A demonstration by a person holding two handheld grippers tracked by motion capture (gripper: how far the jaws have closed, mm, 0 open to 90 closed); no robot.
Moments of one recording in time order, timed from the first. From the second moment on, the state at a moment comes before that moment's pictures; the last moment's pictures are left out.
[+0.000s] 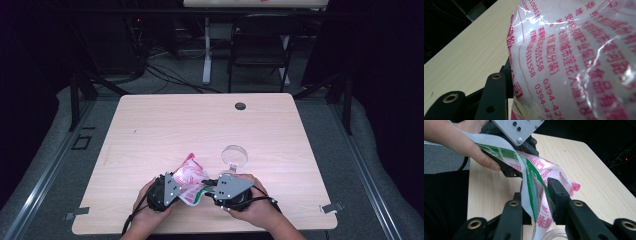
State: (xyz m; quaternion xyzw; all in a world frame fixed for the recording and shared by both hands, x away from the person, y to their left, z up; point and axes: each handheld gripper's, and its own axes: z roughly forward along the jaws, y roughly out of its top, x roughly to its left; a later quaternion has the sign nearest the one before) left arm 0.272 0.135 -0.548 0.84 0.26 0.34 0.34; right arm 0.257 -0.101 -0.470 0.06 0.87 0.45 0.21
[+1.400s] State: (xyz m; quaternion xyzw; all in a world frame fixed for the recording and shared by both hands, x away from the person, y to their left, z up) left arm 0.268 0.128 -0.544 0.84 0.23 0.38 0.31; right arm 0.270 -0.114 -0.473 0.13 0.86 0.48 0.14
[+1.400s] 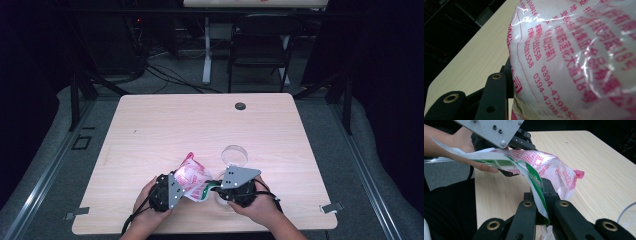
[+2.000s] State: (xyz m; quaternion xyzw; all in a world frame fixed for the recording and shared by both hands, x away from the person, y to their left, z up) left arm 0.269 0.125 -0.540 0.84 0.22 0.39 0.31; right arm 0.274 -0.120 -0.471 0.14 0.85 0.48 0.14
